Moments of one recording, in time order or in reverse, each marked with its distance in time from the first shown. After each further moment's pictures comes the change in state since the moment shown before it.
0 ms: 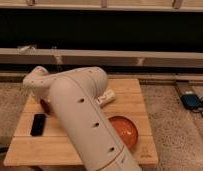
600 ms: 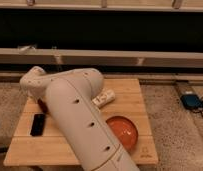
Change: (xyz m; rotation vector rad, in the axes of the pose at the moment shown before) arm -0.009 0.016 0.007 -0.011 -0.001 -0.030
